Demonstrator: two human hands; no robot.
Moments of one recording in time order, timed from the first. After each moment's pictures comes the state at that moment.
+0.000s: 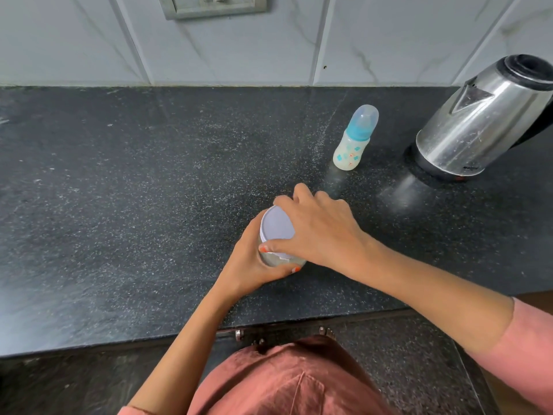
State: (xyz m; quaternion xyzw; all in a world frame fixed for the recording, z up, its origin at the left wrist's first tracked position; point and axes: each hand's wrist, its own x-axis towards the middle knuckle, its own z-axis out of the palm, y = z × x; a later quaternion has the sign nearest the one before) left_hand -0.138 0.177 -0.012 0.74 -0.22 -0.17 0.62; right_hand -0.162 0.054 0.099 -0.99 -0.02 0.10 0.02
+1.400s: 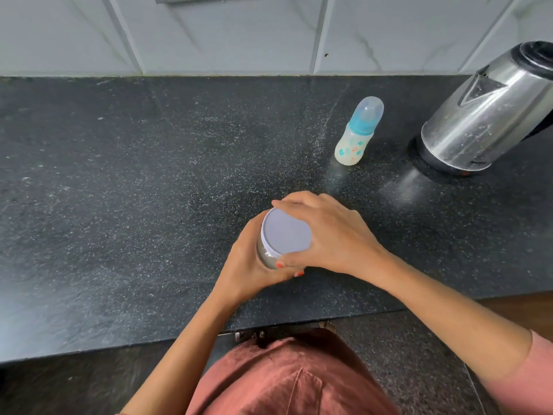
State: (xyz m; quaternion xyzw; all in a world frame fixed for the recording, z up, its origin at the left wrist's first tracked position) left_hand -0.139 0.176 -0.013 0.77 -0.21 -0.13 0.59; right_hand -0.167 0.029 0.084 -0.98 -0.05 0.11 0.16
